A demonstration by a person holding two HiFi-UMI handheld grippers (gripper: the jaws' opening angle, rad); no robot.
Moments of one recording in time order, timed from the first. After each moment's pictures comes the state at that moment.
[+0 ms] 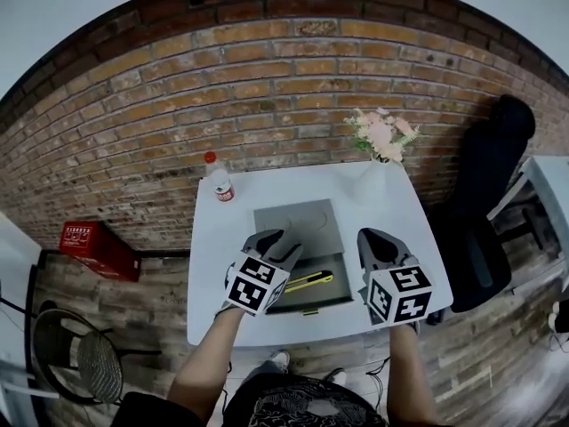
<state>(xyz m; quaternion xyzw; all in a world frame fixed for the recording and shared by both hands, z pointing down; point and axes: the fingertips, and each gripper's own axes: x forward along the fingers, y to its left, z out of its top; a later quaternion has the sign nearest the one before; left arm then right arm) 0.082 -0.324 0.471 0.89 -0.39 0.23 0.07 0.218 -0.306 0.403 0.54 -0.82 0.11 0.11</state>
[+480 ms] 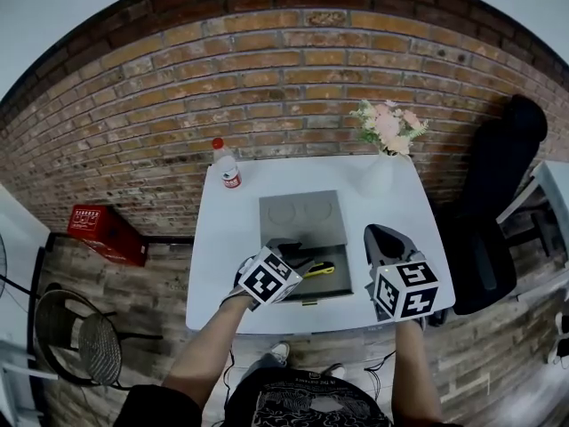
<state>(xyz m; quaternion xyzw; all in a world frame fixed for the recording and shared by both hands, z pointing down) 0.114 -0.289 0.544 0.89 -0.29 0.34 0.09 0.229 -0.301 0.415 0.52 -0.84 0.11 0.12</state>
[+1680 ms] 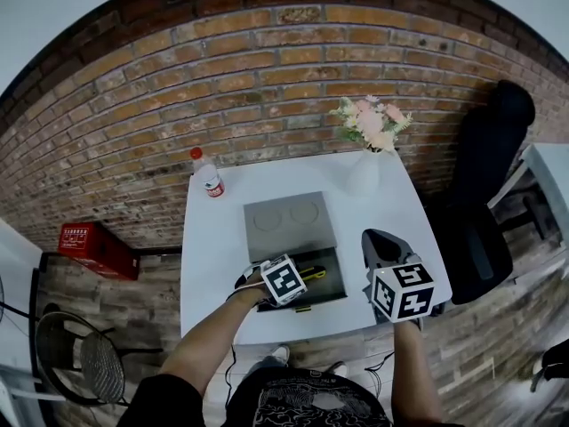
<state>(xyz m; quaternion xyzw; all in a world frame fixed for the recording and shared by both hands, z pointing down) 0.134 -0.274 0.652 0.83 -0.12 0.53 0.09 0.254 -0.307 0.438 0.55 -0.81 0.14 0.13</state>
